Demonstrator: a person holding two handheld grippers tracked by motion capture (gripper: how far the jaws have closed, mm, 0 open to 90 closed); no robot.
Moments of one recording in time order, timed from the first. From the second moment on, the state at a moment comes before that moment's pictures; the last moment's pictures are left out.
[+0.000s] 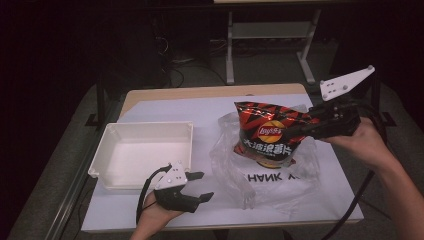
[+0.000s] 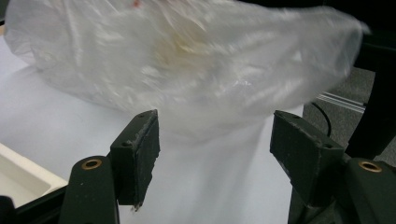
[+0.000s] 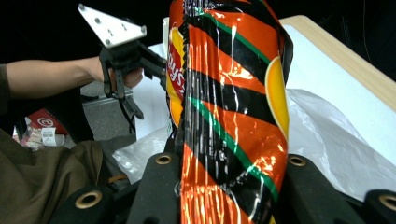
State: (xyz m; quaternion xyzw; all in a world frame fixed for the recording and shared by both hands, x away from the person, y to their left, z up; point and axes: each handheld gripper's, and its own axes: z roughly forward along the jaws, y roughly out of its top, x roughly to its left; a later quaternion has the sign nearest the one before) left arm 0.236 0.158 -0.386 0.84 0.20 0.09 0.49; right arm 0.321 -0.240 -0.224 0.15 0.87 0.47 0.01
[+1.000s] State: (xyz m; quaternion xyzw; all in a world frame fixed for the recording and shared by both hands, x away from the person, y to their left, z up) left arm 0.237 0.160 -0.390 0.85 0.20 0.09 0.49; right arm 0.340 -0.189 -0.182 0.12 0.87 0.47 0.00
